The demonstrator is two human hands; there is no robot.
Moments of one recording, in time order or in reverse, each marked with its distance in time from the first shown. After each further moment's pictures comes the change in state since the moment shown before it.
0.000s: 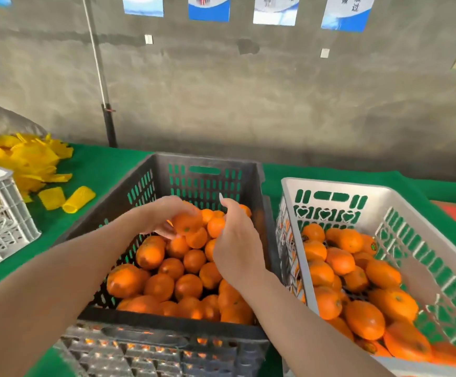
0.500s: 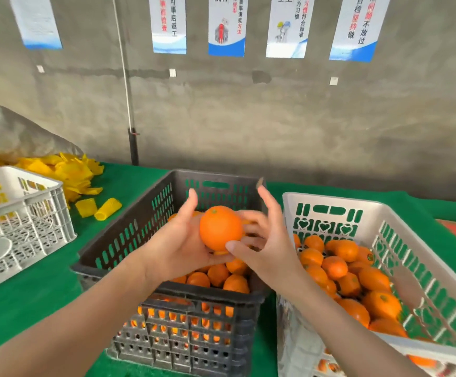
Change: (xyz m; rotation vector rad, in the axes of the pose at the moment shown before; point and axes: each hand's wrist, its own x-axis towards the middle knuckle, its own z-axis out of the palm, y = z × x) left_hand -0.142 0.006 0.060 -0.791 -0.389 0.230; right_hand -0.053 -0.027 -0.100 0.583 -0.135 -0.092
